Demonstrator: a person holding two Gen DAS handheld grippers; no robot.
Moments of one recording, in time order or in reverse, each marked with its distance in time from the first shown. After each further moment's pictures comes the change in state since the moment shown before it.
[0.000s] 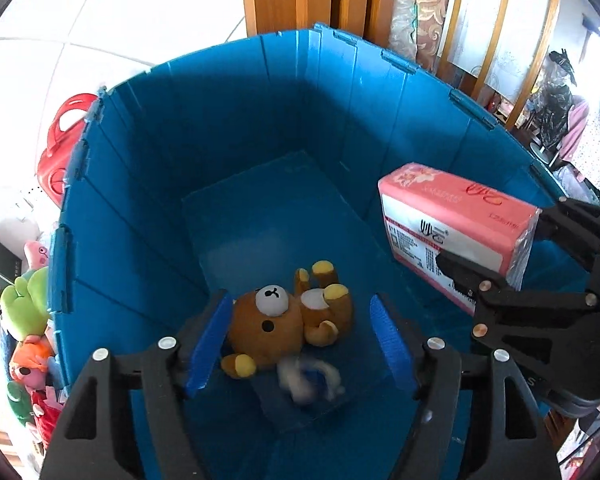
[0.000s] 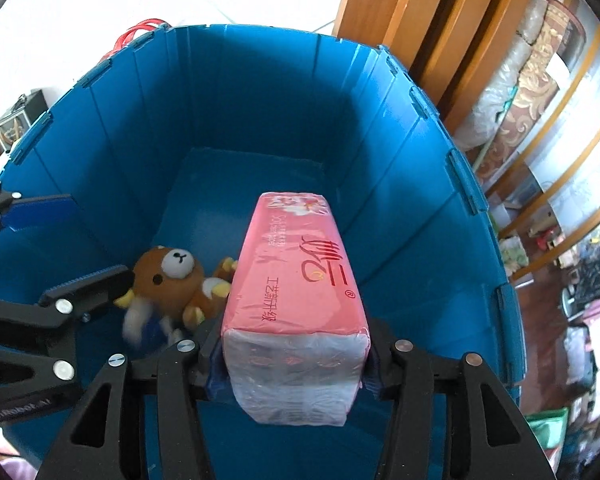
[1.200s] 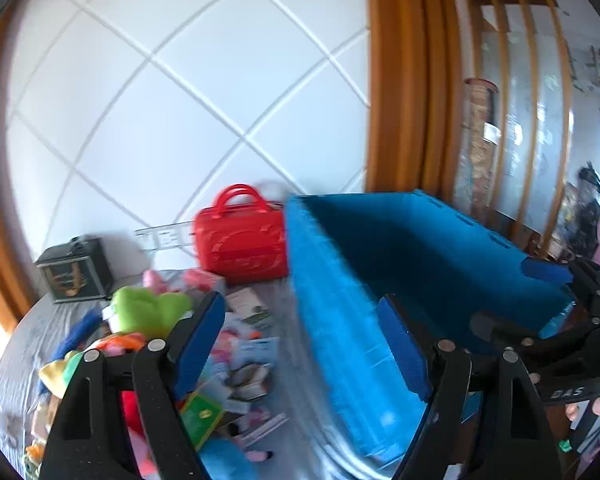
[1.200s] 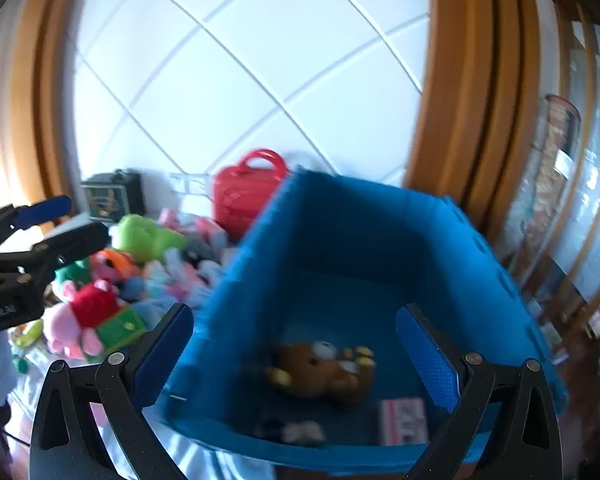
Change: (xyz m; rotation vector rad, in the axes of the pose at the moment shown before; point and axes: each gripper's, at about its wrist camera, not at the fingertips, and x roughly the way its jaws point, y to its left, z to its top) left arm -0.205 0.161 -0.181 -0.205 -0.587 0.199; right arm -0.159 0.174 -0.051 -0.079 -0.522 0.160
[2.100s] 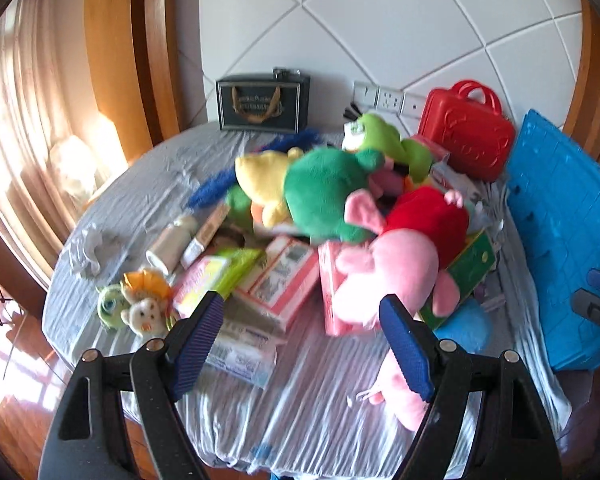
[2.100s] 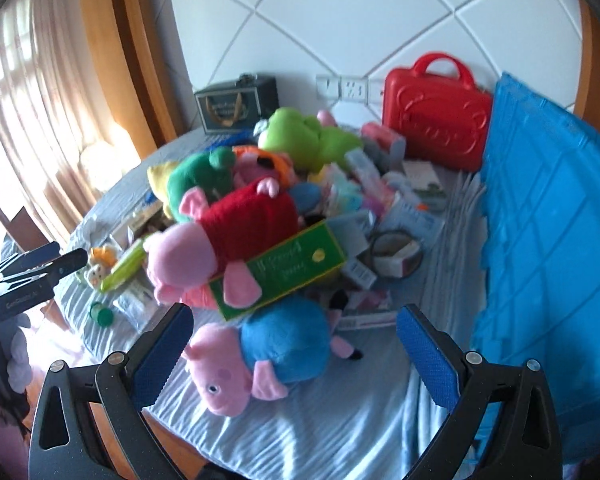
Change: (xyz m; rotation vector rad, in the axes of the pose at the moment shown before) left arm -0.047 0.263 -0.206 -0.348 0.349 0.439; right arm 0.138 0.200 -0.089 -0.049 0.318 0.386
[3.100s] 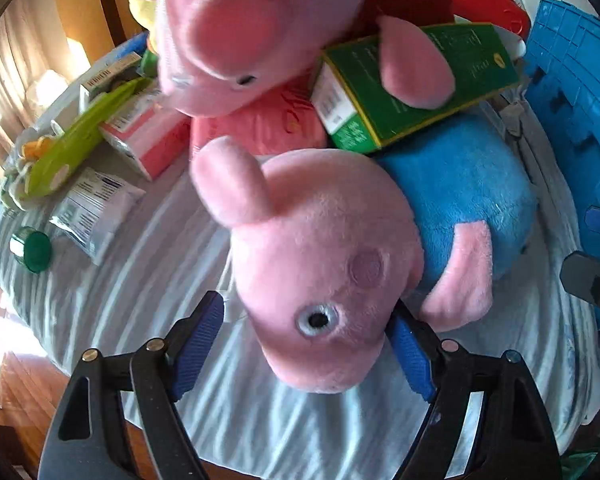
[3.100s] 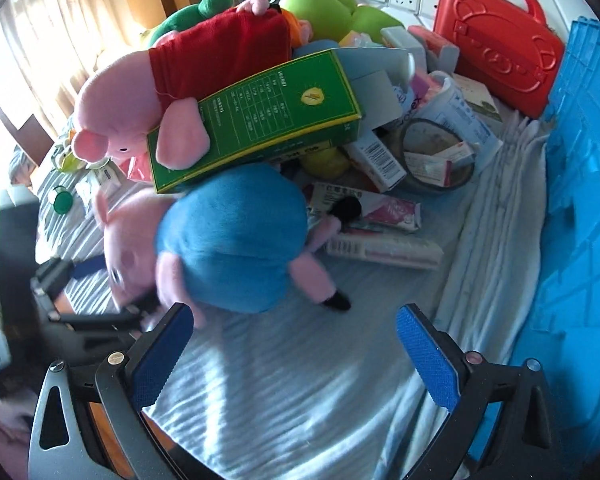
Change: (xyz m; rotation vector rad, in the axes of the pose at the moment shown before) left arm 0.125 -0.112 -0.117 -0.004 0.276 0.061; right arm 0.103 -0.036 -0.054 -0.173 0.260 0.092
